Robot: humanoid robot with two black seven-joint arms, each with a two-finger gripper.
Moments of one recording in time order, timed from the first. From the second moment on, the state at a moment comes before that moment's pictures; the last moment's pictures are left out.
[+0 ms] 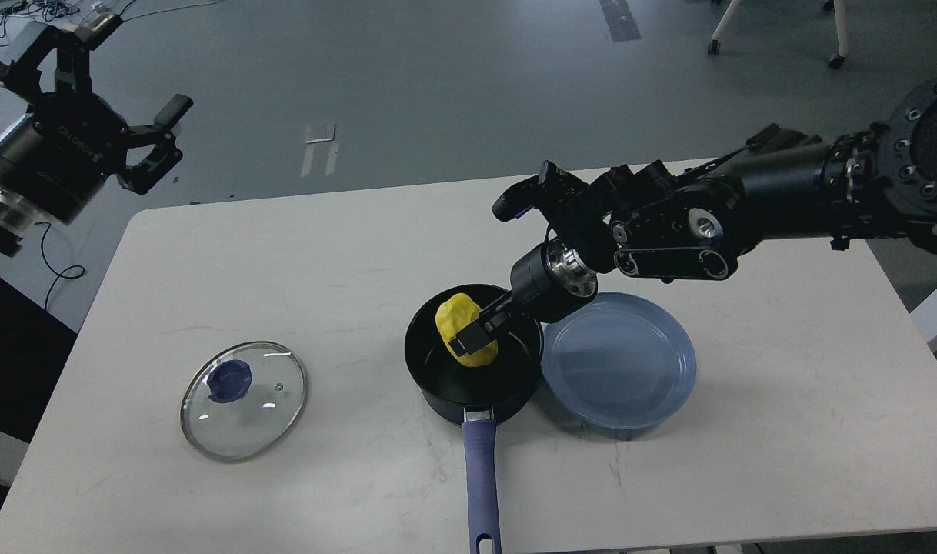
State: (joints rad) left arm -0.88 0.96 -0.45 -1.18 0.07 -0.49 -0.49; right arm 1.62 0.00 -0.81 0.98 -0.69 0.33 0.49
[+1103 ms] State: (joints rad) left arm -0.84 0.92 -0.45 -1.17 0.07 -0.49 -0.49; right arm 1.29 -0.48 -0.13 0.90 -0.49 0.33 0.49
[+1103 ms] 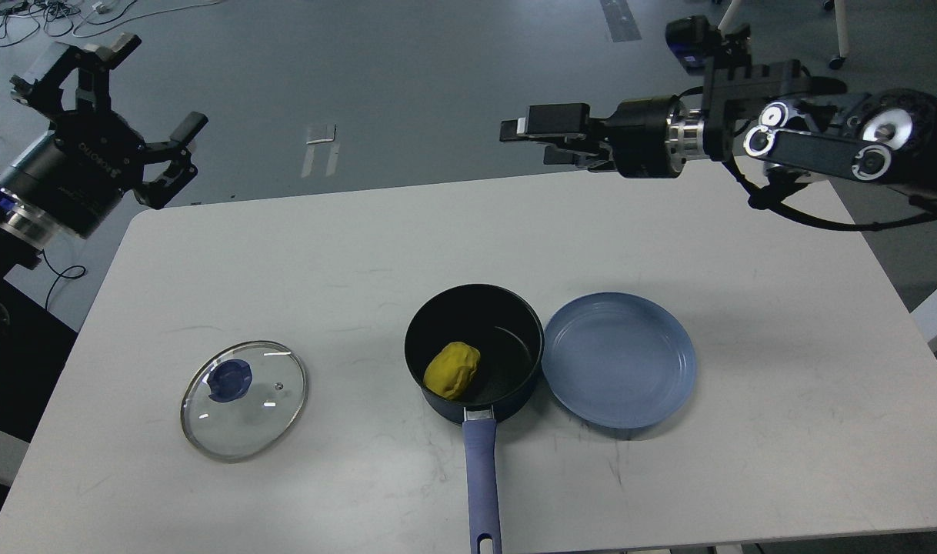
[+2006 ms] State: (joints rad) left arm -0.67 0.65 -0.50 -0.97 0.07 -0.49 -0.49; right arm 0.65 -0.49 0.41 0.90 -0.03 0.49 0.49
